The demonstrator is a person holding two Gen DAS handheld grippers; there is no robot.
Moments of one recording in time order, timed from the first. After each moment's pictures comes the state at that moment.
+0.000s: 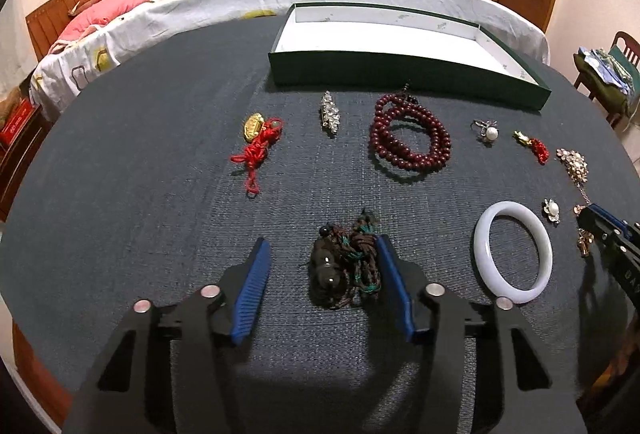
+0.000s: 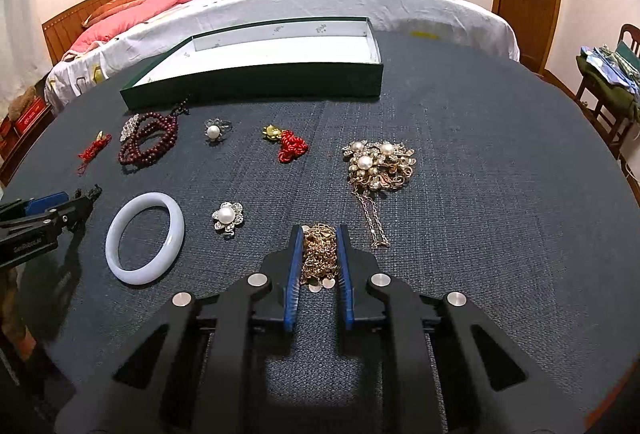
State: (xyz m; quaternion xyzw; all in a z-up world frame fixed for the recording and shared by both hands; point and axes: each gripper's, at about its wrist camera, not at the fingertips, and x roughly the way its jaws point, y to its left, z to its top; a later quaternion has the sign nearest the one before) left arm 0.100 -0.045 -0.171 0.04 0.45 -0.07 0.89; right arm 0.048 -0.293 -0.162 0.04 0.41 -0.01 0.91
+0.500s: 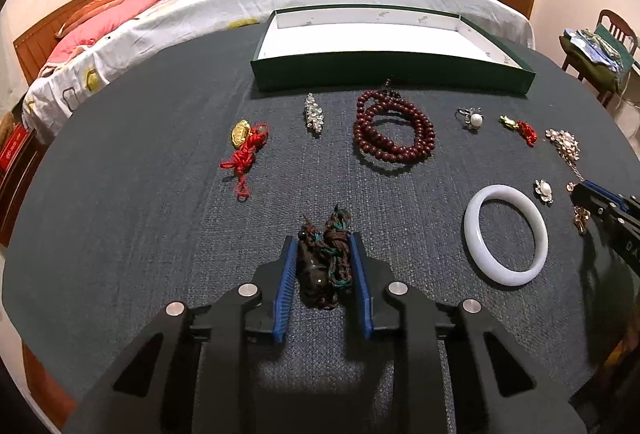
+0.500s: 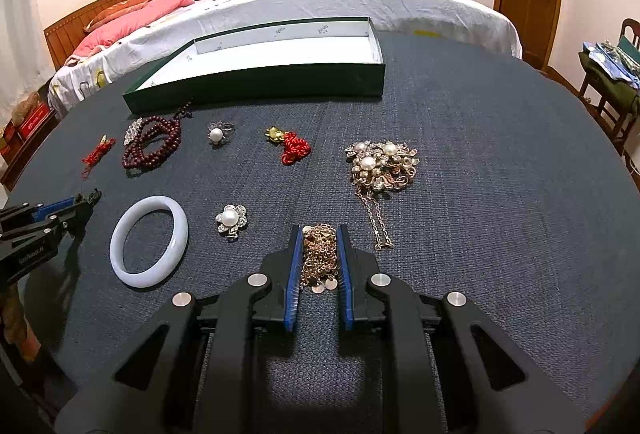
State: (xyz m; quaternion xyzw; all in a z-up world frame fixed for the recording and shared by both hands) left arm 0.094 -0.052 -0.171 0.08 0.44 -0.10 0.89; right arm 0.049 -0.296 -0.162 0.05 0.41 0.00 0.91
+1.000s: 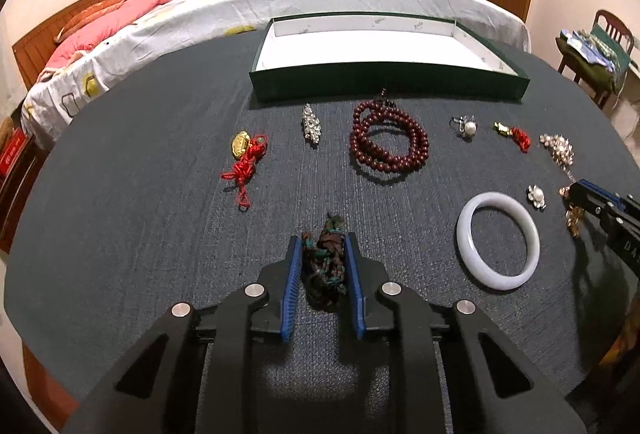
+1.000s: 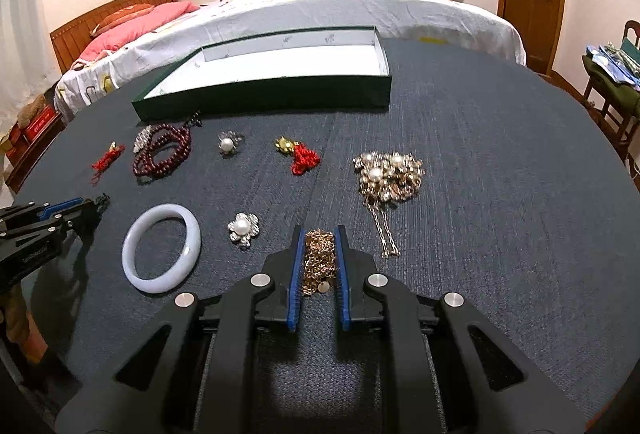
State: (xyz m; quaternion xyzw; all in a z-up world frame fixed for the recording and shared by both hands) left arm 0.095 -0.052 -0.163 0.07 0.44 -0.10 0.89; right arm 0.047 -0.294 -0.154 0.05 0.39 0.01 0.92
